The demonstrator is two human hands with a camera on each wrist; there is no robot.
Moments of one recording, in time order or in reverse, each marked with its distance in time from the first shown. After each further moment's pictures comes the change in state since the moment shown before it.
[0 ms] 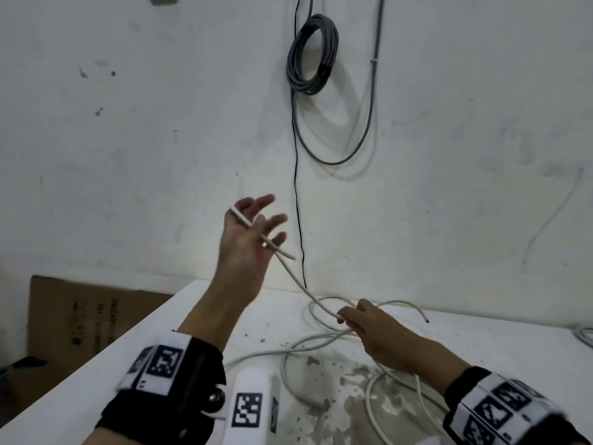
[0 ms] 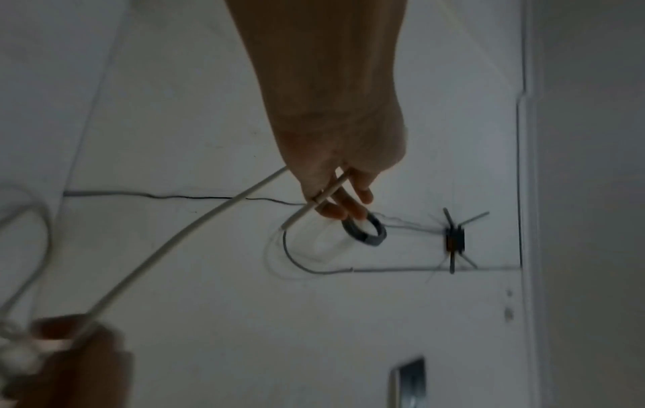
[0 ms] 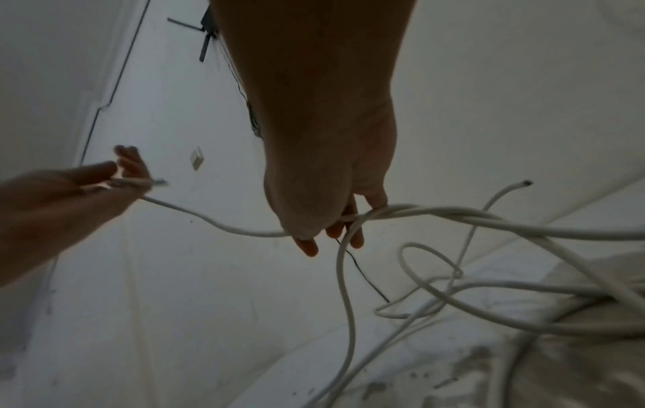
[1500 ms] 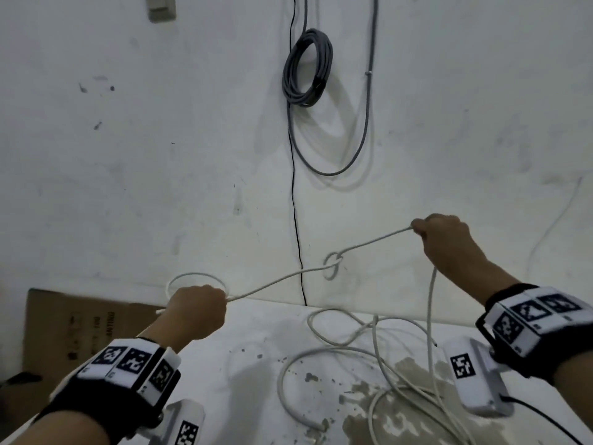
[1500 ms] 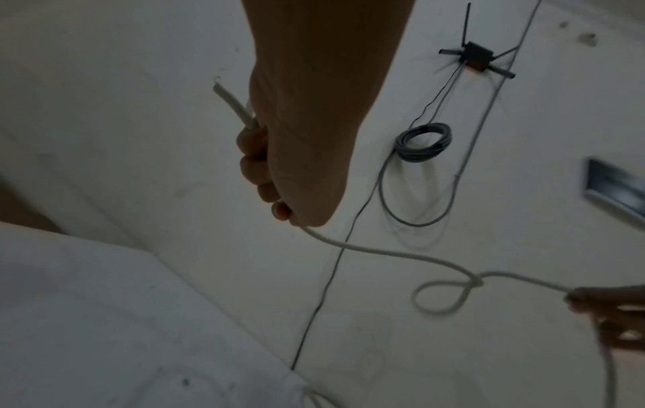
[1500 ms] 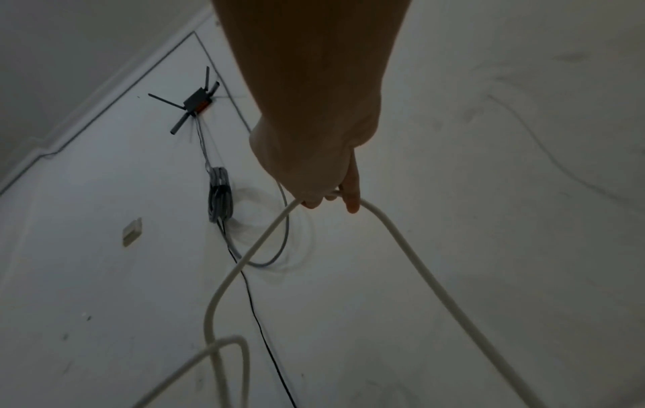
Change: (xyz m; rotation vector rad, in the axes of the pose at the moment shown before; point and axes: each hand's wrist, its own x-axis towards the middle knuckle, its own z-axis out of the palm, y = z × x) left_hand 0.015 -0.007 -0.096 2.487 -0.500 -0.212; right_hand 0.035 0.061 -0.138 -0.402 0.679 0.209
